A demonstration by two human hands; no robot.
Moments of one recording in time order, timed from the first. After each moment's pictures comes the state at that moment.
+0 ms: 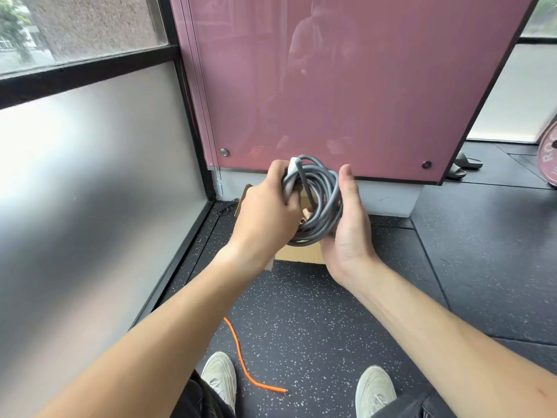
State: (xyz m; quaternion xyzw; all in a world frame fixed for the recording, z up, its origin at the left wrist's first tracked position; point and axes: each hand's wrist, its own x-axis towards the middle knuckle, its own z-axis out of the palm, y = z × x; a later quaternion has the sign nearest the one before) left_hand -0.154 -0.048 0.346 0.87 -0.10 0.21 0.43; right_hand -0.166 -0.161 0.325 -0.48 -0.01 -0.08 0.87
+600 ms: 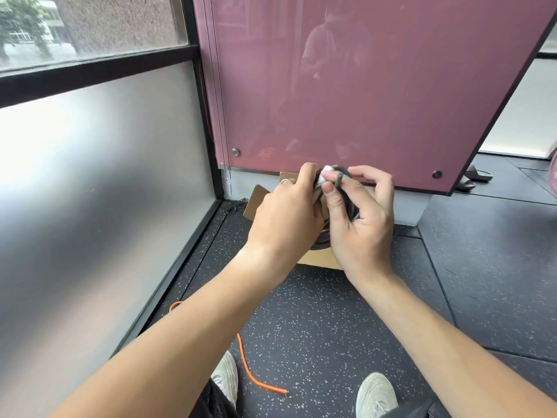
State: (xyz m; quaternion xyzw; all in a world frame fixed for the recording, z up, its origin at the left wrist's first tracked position) left_hand -0.163 -0.046 0.347 0.90 -0.16 0.28 0.27; right_hand -0.162 -0.165 0.317 -0.74 -0.14 -0.48 0.45
